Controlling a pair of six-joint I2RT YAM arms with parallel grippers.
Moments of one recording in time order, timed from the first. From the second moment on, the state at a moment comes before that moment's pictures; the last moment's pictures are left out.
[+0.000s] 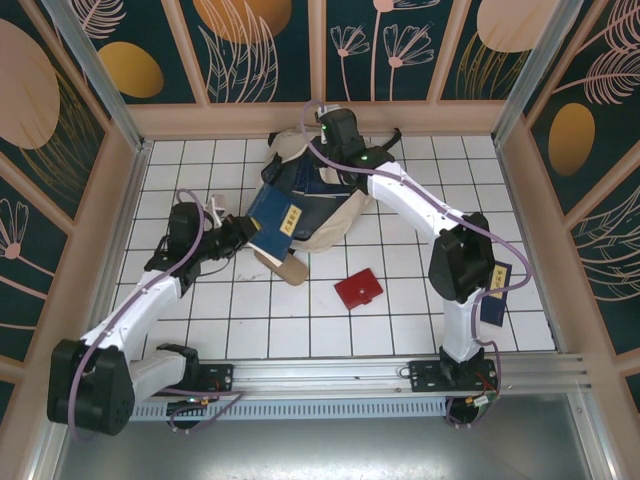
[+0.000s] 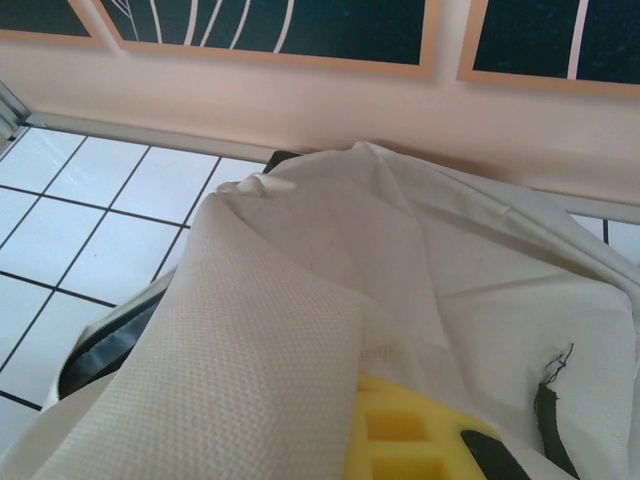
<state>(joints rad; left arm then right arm) -0.22 1.13 0.61 -0.01 0.56 -0.97 0.63 1.97 1.84 -0.41 0.16 0.23</state>
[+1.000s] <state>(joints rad) -0.42 1.90 1.01 0.57 0.43 -1.33 0.64 1.96 1.84 -0.47 -0.01 0.34</state>
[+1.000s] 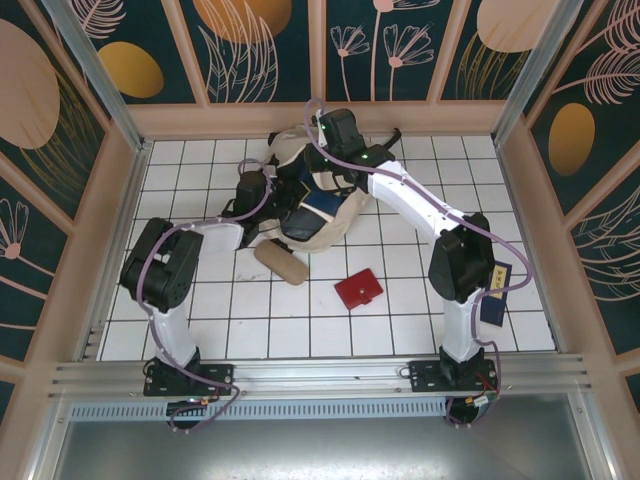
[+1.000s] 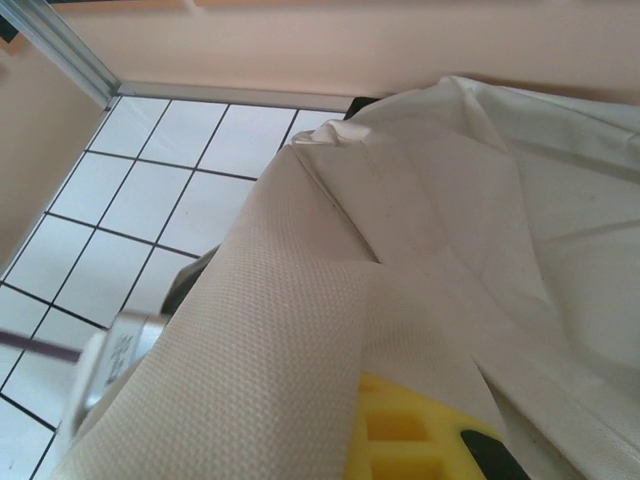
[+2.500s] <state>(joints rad) -0.44 2.03 1.16 0.52 0.15 -1.42 0.61 1.88 1.69 -0.41 -0.10 0.47</state>
